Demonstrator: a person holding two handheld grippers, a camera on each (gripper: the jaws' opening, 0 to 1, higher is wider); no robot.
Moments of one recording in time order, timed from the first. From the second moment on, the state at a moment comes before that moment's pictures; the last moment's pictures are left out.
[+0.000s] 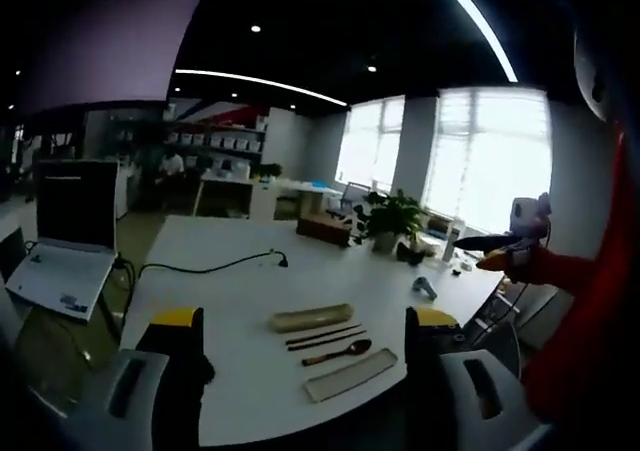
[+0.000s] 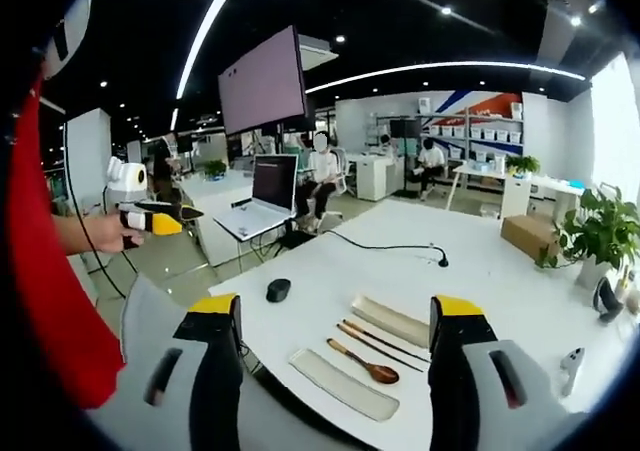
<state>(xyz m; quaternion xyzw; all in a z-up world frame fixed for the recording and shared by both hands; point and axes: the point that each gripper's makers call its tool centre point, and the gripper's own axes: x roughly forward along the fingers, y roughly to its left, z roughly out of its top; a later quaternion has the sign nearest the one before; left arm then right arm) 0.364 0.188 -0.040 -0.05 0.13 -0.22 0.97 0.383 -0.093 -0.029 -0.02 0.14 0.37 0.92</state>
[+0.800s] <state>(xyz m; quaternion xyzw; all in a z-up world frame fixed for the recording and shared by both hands) 0.354 0.194 -0.056 -0.02 0.16 -0.21 0.96 0.415 -0.101 -0.057 -0.12 0.17 0.34 0.92</state>
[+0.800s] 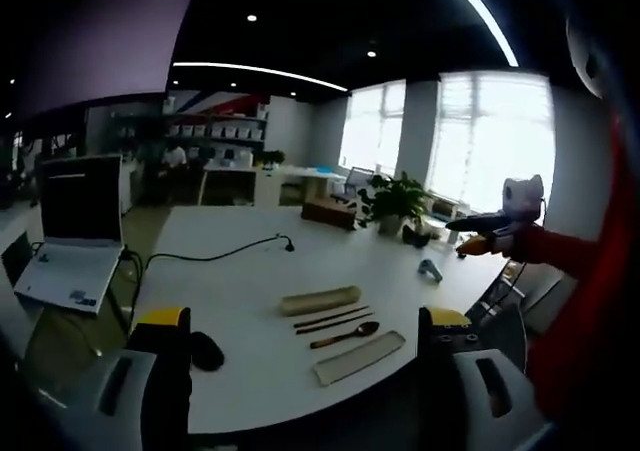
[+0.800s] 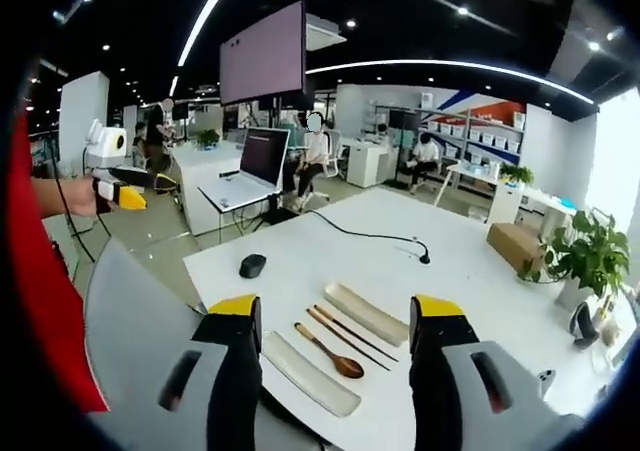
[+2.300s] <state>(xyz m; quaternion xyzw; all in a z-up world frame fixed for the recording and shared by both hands) 0.346 0.217 -0.083 -0.01 0.21 -0.20 0.96 0.445 -0.070 -0.104 -0.21 0.24 0.34 0.89</state>
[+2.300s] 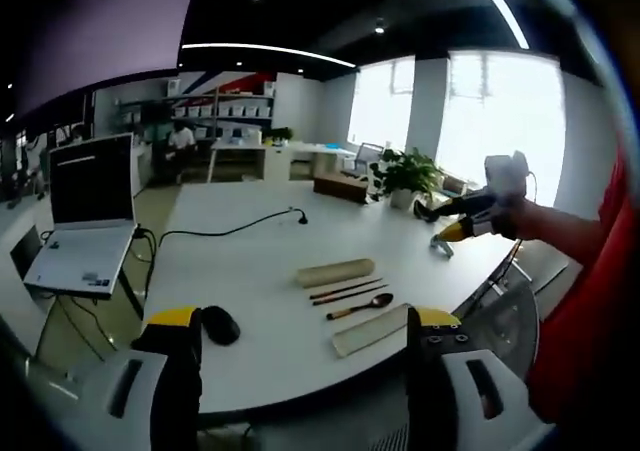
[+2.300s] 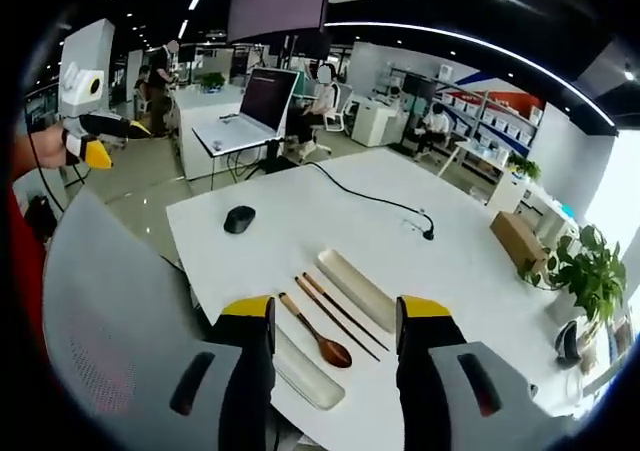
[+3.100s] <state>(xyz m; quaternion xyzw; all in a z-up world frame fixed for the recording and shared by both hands) 0.342 0.217 -0.088 0.00 0.22 -0.20 0.96 0.462 -0.063 -0.125 -0.28 0.24 0.37 0.85</state>
